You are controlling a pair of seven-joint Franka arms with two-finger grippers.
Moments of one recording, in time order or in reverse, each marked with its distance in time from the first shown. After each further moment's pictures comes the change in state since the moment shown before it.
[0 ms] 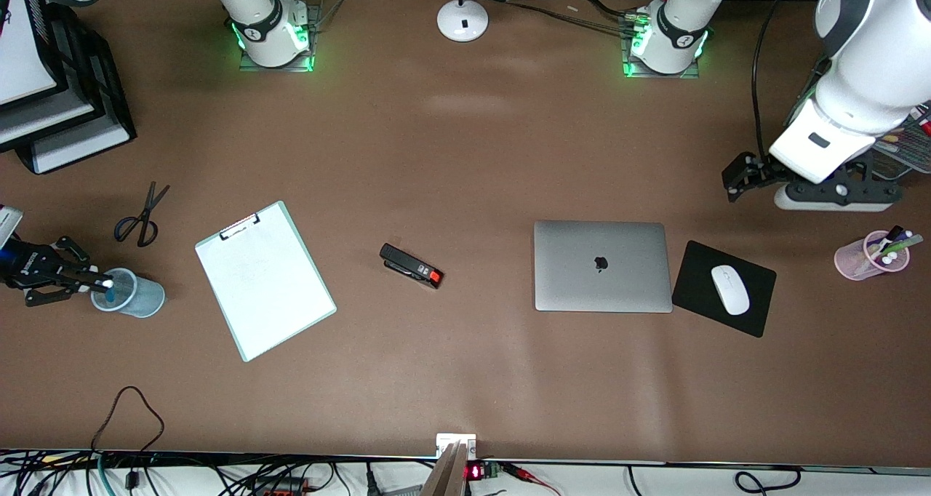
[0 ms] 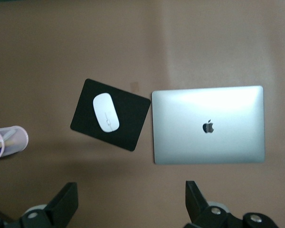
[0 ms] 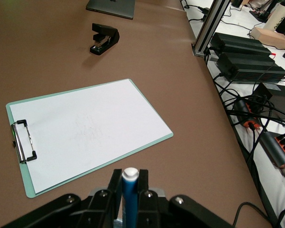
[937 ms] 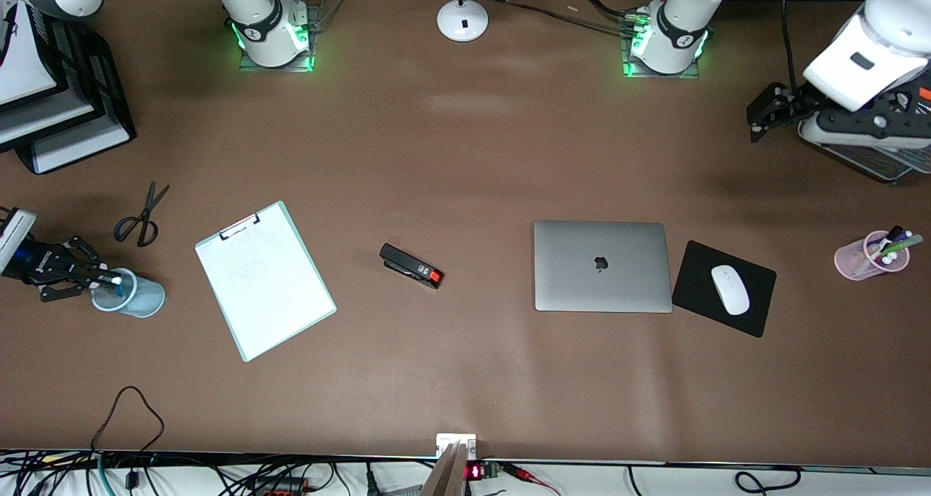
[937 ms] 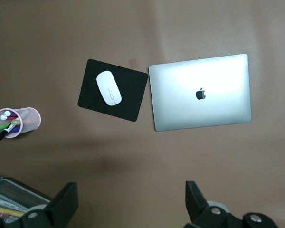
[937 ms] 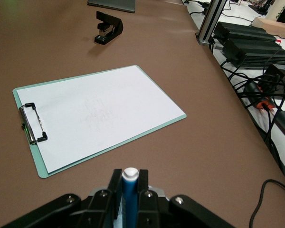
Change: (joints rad) left arm -0.102 -0.083 0.121 0.103 -0.052 -0.236 0.106; right arm -0.043 0.082 0.000 0.001 0.007 0.000 -0.038
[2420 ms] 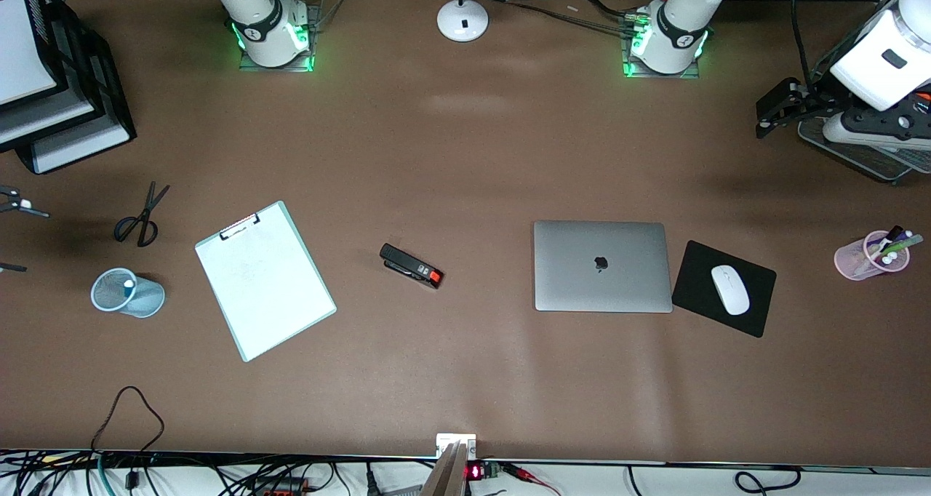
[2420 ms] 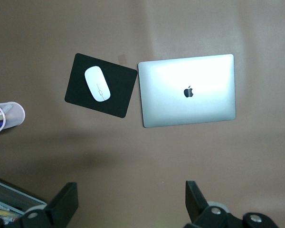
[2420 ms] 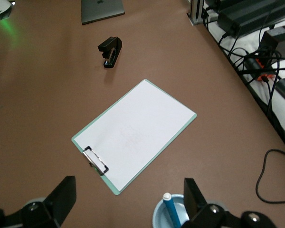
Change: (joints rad) left arm -0.101 0.043 0.126 0.056 -0.060 -0.043 0.004; right arm 0.042 -0.276 0.001 0.096 -0.249 -0.216 0.648
